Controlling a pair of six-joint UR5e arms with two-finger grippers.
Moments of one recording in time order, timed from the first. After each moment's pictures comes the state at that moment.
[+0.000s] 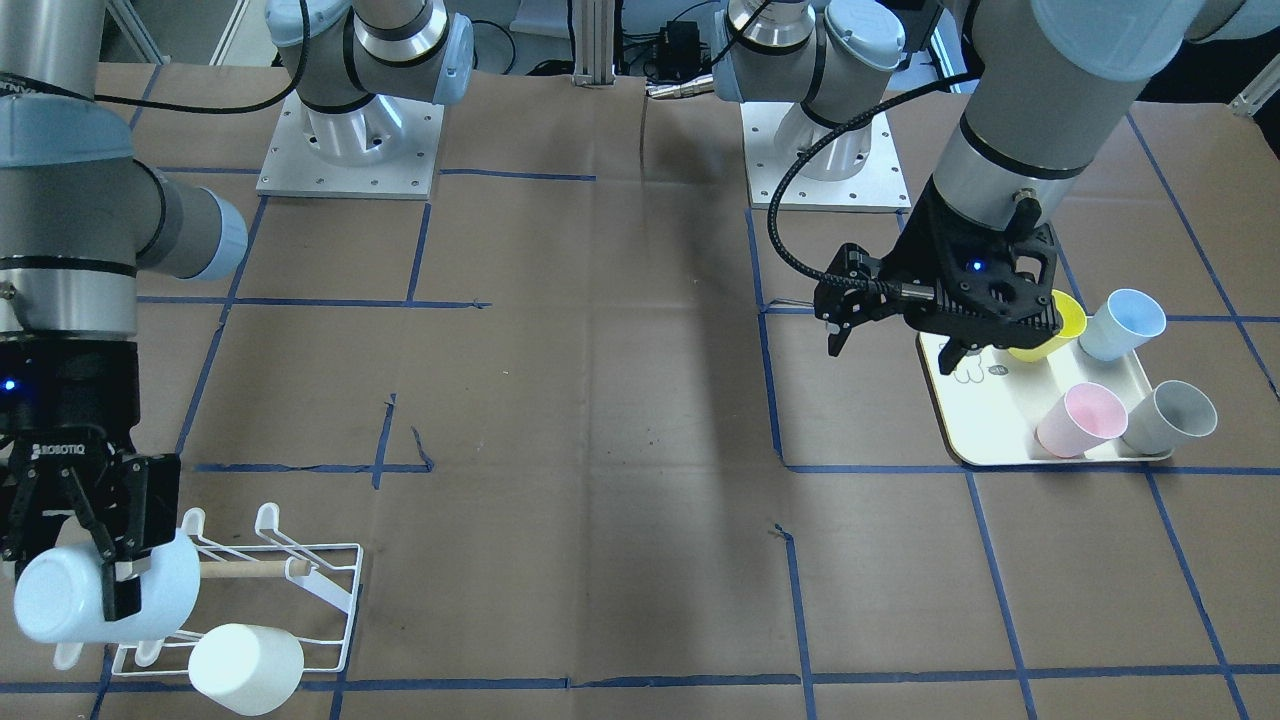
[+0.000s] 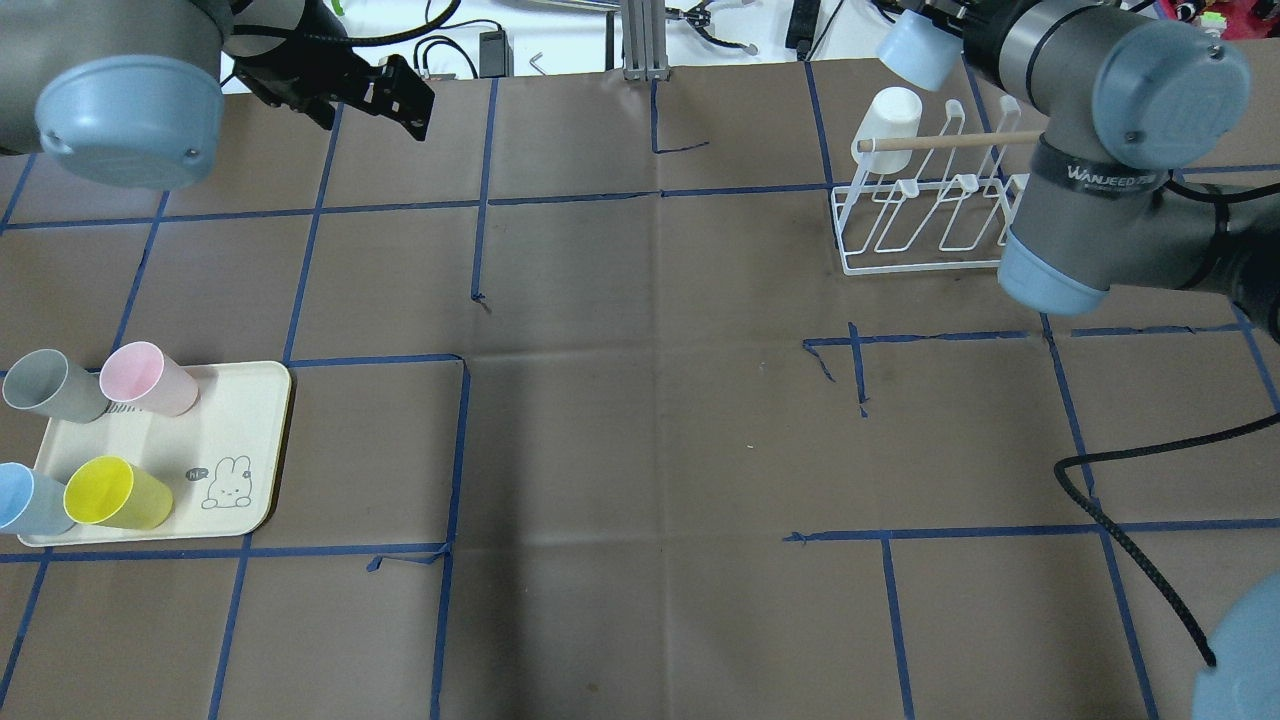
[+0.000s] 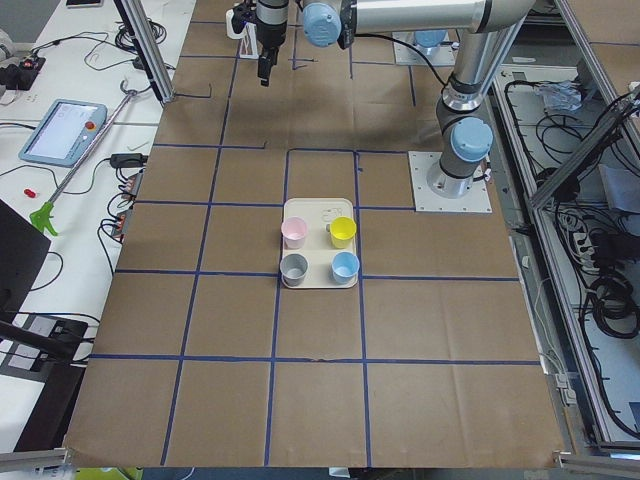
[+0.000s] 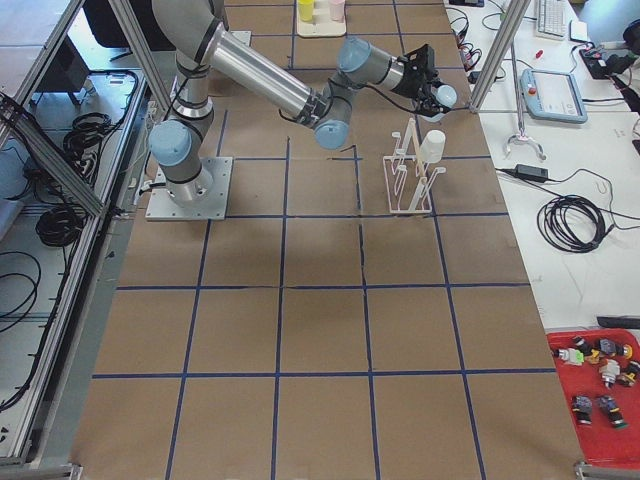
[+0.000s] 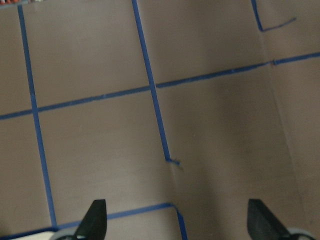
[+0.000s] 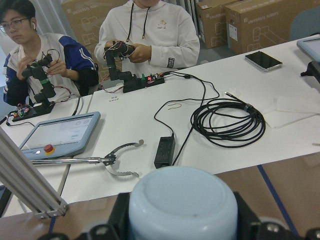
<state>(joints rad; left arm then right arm) -1.54 -1.68 -1.51 -1.44 1.54 0.20 1.37 -1.21 1.78 -3.21 -1.34 0.11</state>
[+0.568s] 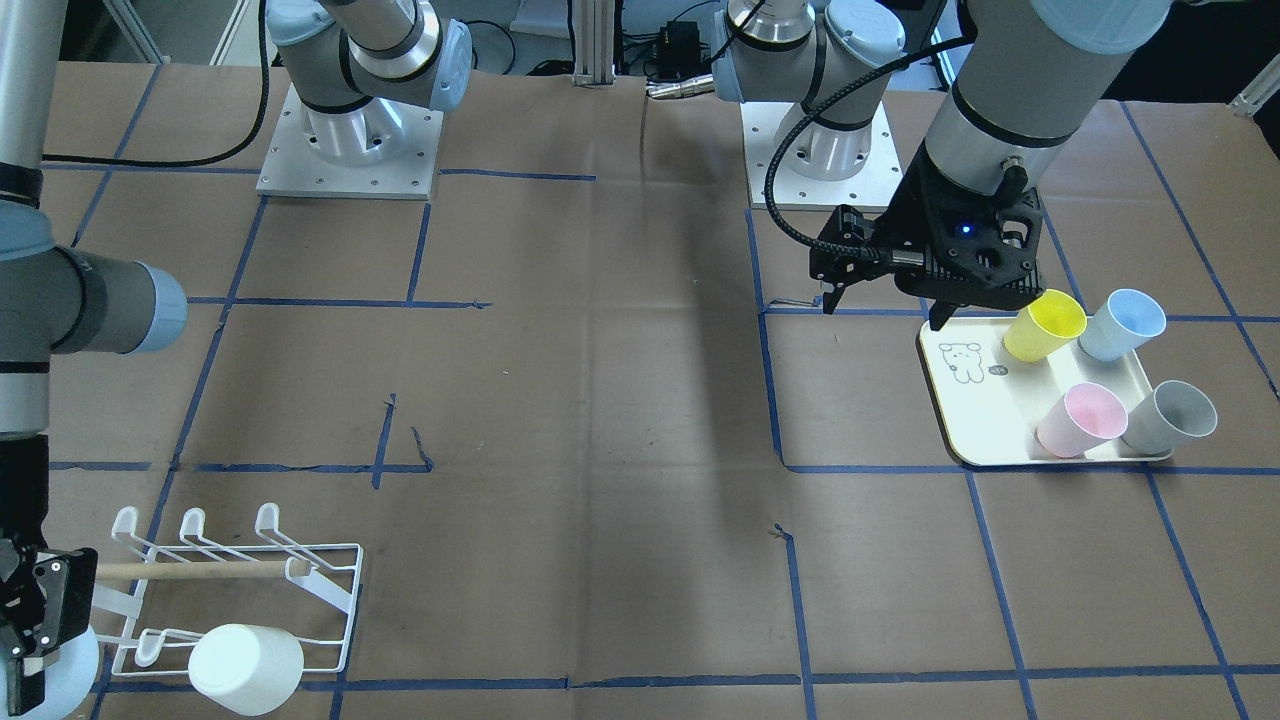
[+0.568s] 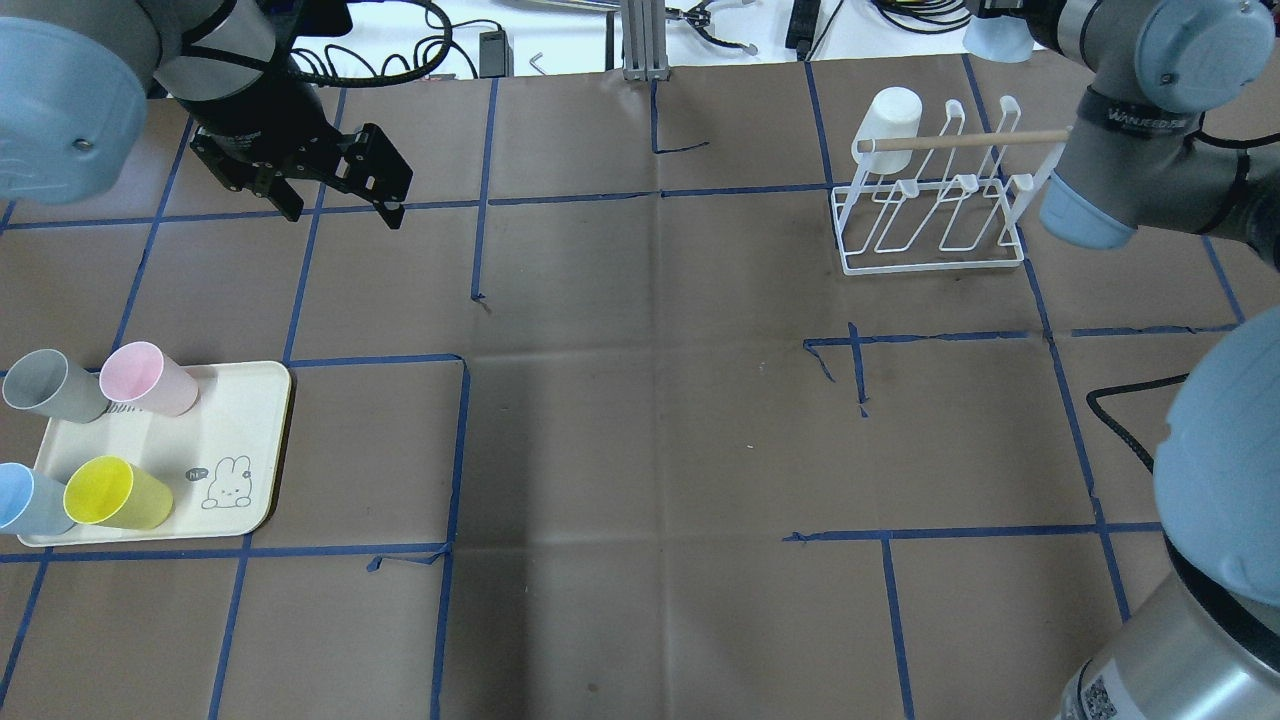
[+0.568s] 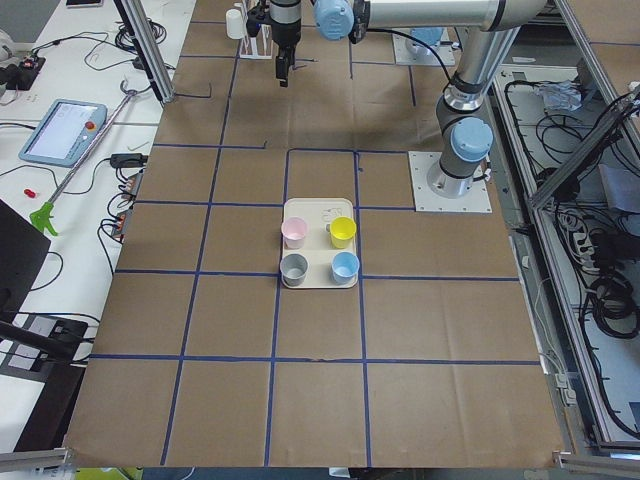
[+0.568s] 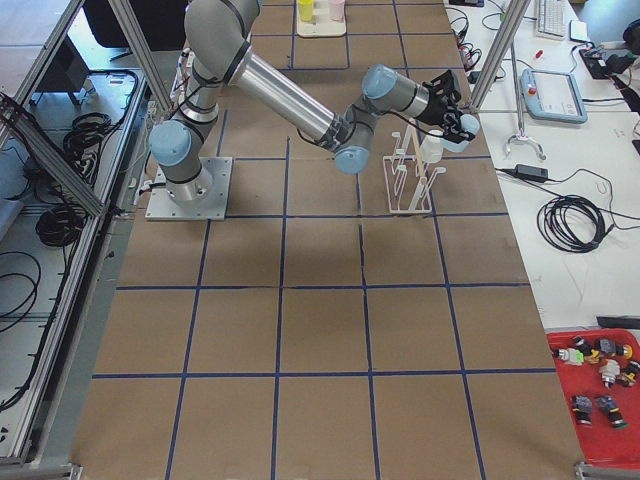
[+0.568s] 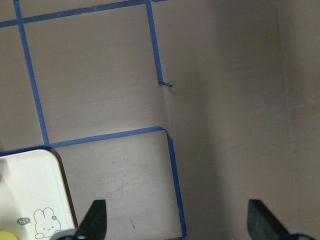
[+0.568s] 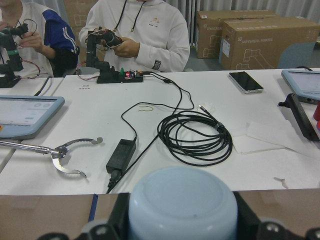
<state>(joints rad) -1.54 -1.64 -1.53 -1.51 1.55 0.19 1.30 -1.07 1.67 -3.22 -1.33 -0.12</state>
